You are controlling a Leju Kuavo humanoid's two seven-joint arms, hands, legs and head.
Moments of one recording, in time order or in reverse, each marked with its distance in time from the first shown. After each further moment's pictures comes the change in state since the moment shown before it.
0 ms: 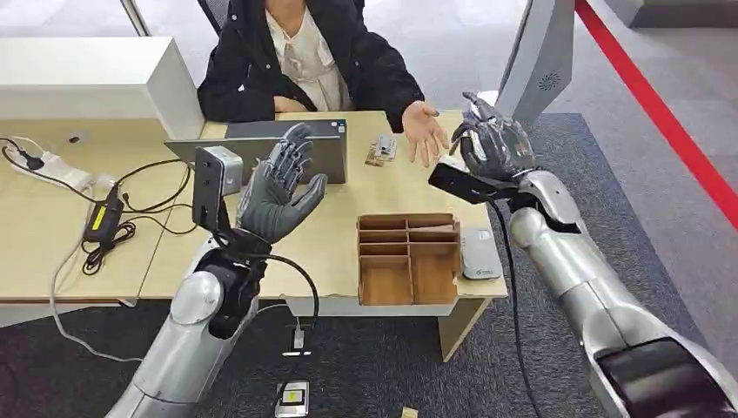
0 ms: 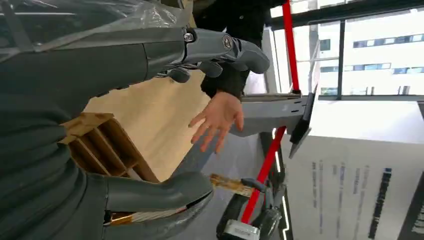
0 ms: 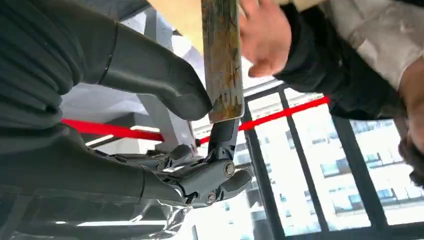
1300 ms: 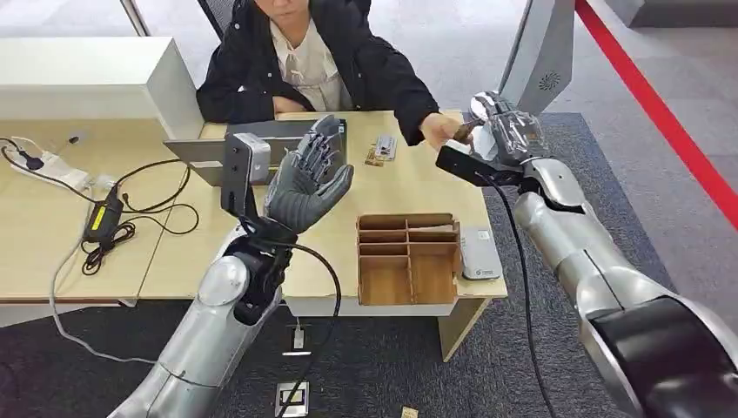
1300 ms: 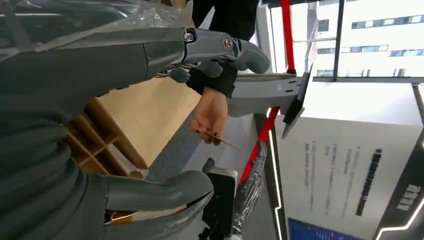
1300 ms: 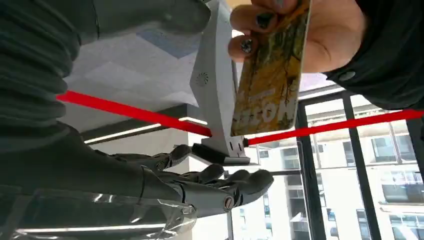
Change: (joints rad) left arm -0.077 -0.079 -0.023 0.136 0.038 -0.024 -0.050; right arm -0.166 0.065 0.008 0.384 0.141 -0.069 0.065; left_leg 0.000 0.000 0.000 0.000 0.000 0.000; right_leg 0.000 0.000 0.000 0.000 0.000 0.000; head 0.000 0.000
